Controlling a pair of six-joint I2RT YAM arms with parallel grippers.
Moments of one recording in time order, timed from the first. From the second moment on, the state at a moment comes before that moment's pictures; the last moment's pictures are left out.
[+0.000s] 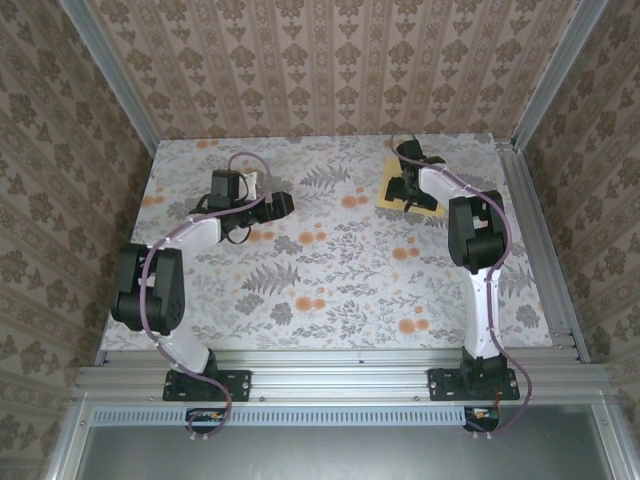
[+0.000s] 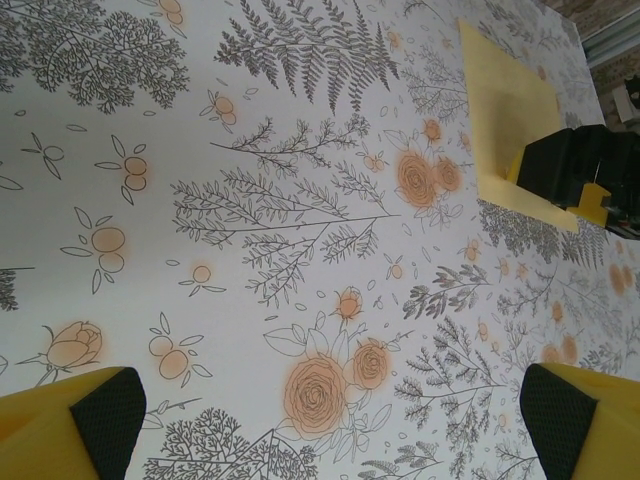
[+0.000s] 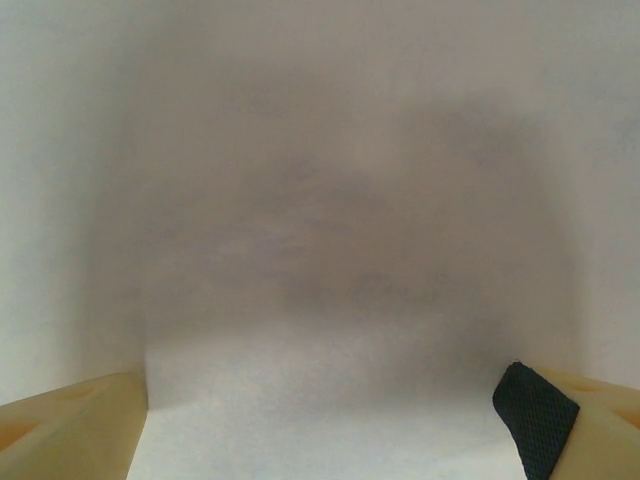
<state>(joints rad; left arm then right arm) -0.24 1.68 1.03 -0.09 0.52 -0.40 0.16 2.29 1.81 -0.73 0.19 0.46</state>
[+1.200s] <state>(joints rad) -0.25 1.58 0.95 -0.11 0.56 -0.41 0.45 2.12 1.54 -0.75 0.17 0.53</state>
